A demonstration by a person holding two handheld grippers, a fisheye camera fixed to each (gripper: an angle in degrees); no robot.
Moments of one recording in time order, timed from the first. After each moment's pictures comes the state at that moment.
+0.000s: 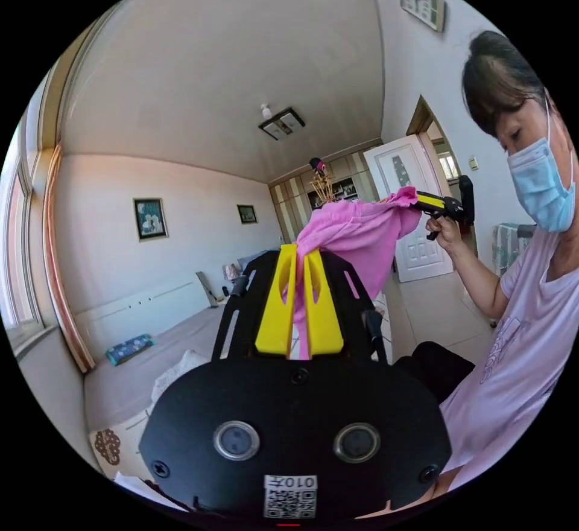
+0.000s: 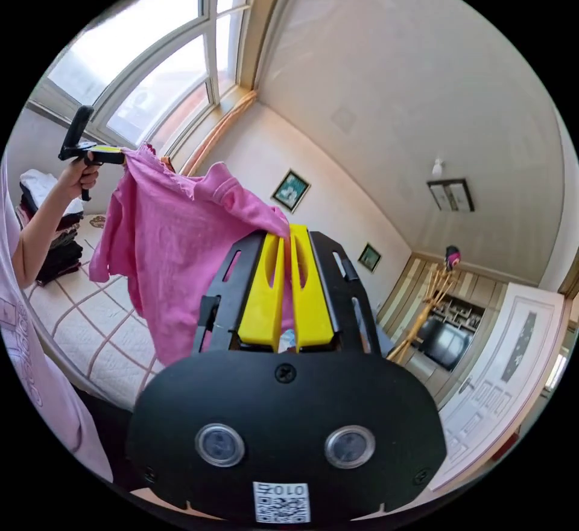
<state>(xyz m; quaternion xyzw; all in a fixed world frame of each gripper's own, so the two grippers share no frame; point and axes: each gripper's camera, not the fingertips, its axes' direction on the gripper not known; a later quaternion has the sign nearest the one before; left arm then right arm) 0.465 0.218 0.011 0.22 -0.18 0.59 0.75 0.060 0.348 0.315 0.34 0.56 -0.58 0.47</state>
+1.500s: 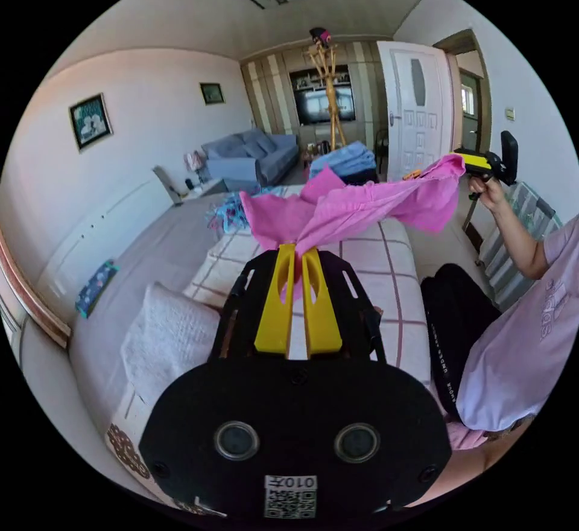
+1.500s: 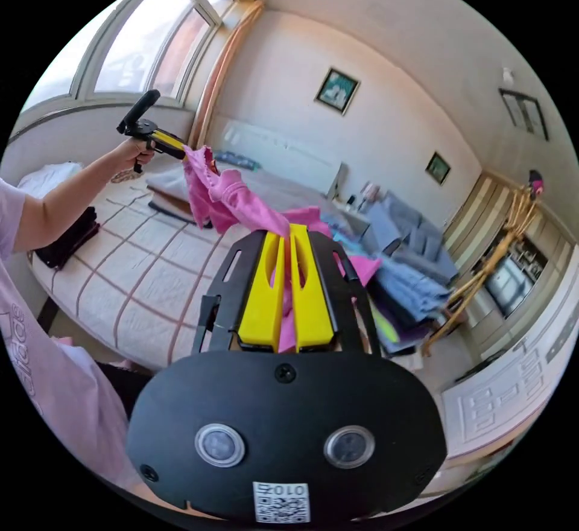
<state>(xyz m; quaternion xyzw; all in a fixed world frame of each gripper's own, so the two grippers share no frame) 0.119 -0.111 0.262 -0.15 -0.28 0.46 0.83 0.138 0.078 0.320 0.09 0.57 -0.39 0.71</state>
